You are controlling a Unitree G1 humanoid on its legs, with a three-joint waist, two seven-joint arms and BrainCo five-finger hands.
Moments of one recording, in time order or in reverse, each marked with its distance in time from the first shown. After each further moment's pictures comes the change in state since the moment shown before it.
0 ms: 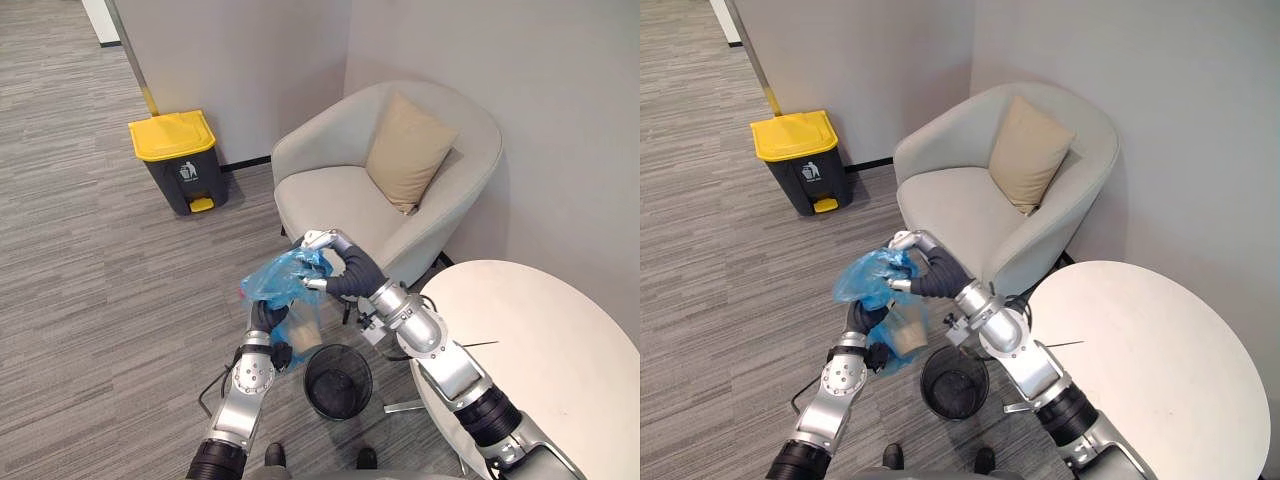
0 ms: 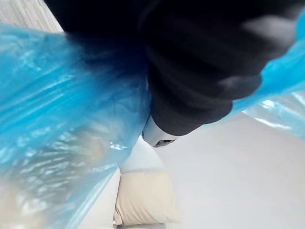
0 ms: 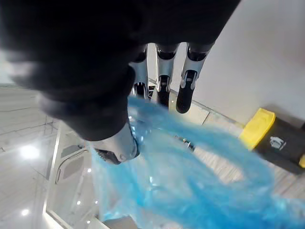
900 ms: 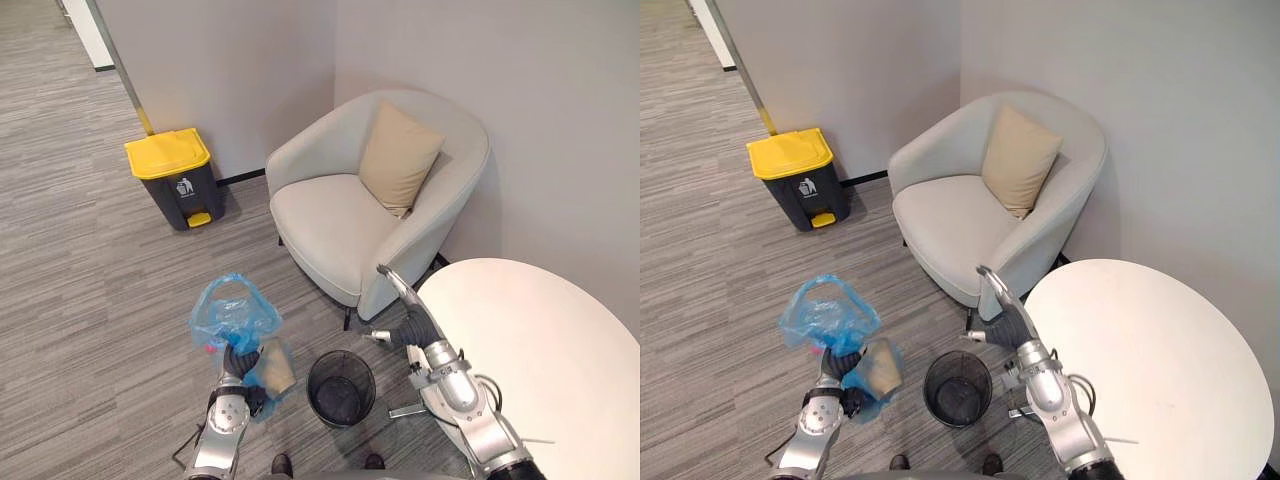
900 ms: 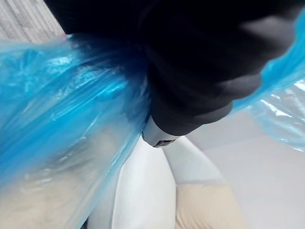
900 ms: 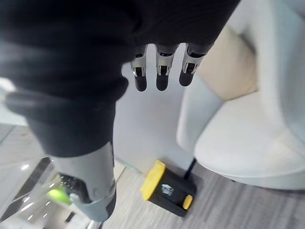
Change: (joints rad) left arm 0.109 0.025 0.128 0.247 -0.020 -0.023 -0.023; right arm 0.417 0.097 -0.288 0.307 -0.223 -0.058 -0.141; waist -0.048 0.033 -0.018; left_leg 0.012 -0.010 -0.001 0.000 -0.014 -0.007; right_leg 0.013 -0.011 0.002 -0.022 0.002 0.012
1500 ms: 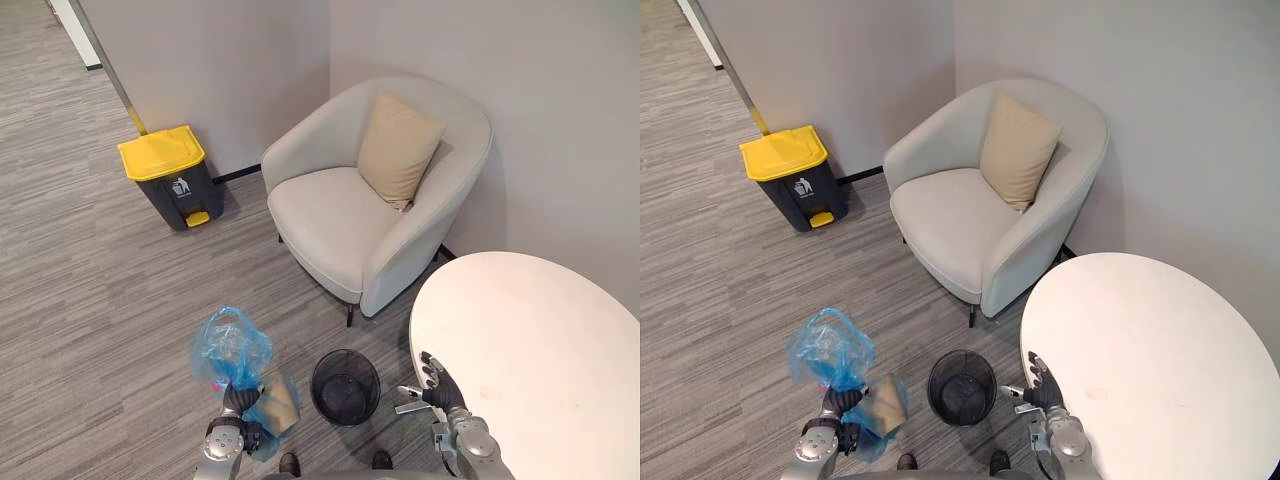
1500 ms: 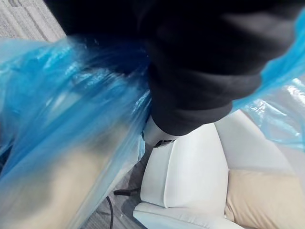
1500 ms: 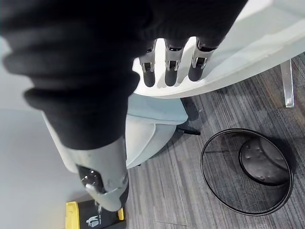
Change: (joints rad) left arm 0.020 -0.001 0.009 0.196 -0.097 -0.001 -0.129; right arm 0.027 0.064 -0.162 0.490 0.310 0.093 0.086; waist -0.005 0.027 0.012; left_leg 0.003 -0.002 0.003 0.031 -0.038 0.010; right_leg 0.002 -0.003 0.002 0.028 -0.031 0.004
